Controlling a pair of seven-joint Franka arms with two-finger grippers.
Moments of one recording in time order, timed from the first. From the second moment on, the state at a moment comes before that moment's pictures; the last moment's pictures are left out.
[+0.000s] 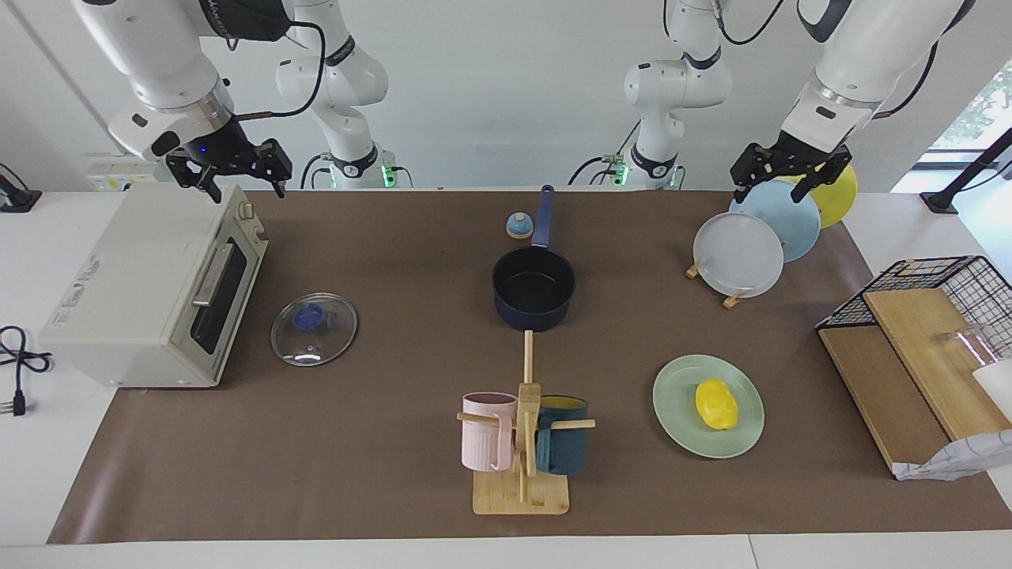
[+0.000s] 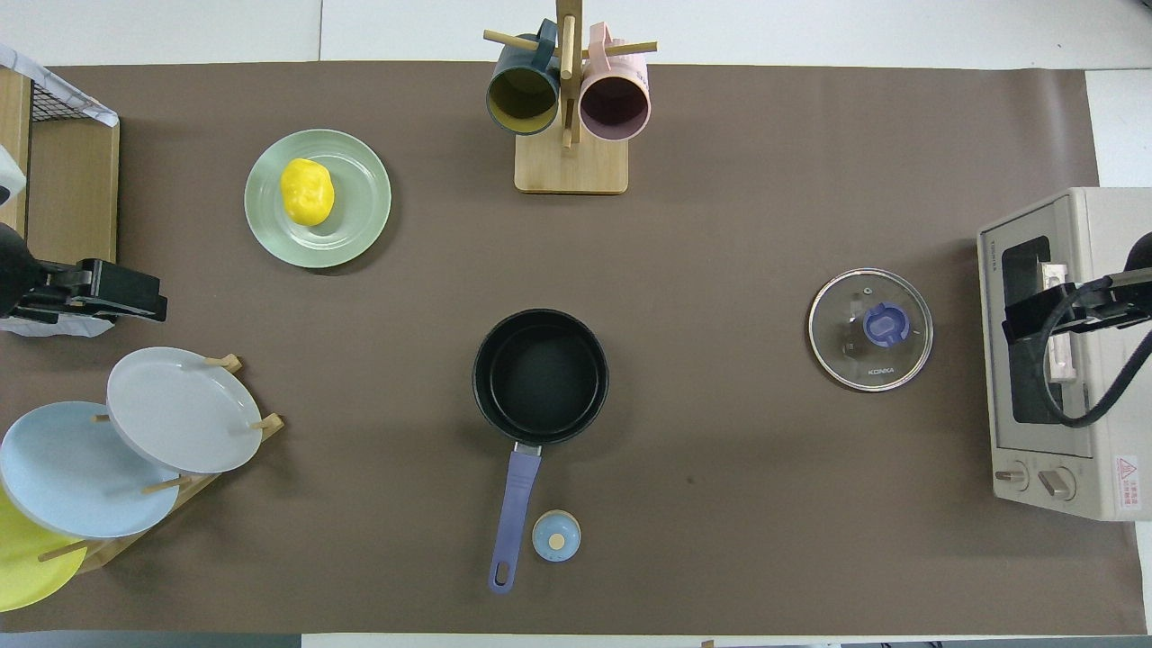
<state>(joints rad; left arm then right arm) -0.06 -0.06 -0.06 -1.60 -0.02 1.49 -0.05 0.01 -0.04 0.00 -1.59 -0.04 1.42 -0.11</state>
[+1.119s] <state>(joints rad) -0.08 0.20 -0.07 -1.55 -0.05 1.70 -0.05 0.01 -0.04 0.00 -1.59 -0.04 1.42 -0.11</state>
